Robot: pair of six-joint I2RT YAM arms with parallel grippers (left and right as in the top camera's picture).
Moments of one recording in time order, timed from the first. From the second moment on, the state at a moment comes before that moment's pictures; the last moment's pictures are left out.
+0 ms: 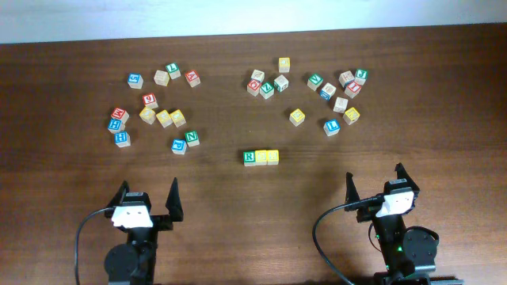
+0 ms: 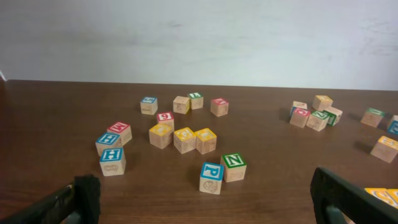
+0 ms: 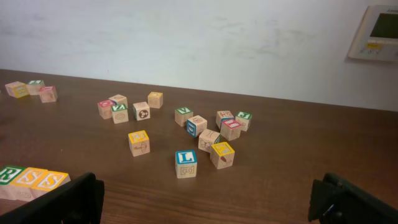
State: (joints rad) left arm -0.01 0.01 0.02 -0.08 -0.01 -0.05; right arm 0.01 0.01 0.01 -0.06 -0.10 -0.06
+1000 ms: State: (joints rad) left arm 0.00 0.01 0.02 -0.08 -0.06 -0.01; right arm 0.01 0.01 0.01 -0.06 -0.10 -0.06
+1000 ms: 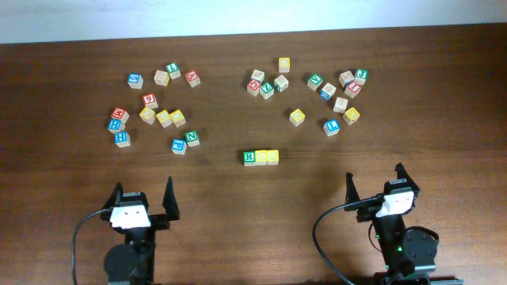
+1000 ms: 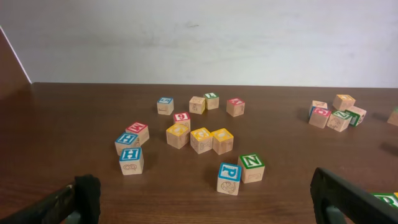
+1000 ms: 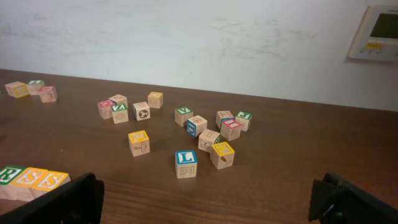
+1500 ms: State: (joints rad) left arm 0.00 0.01 0.02 -0.08 -0.05 0.00; right arm 0.01 0.01 0.01 -0.06 -0.10 -0.06
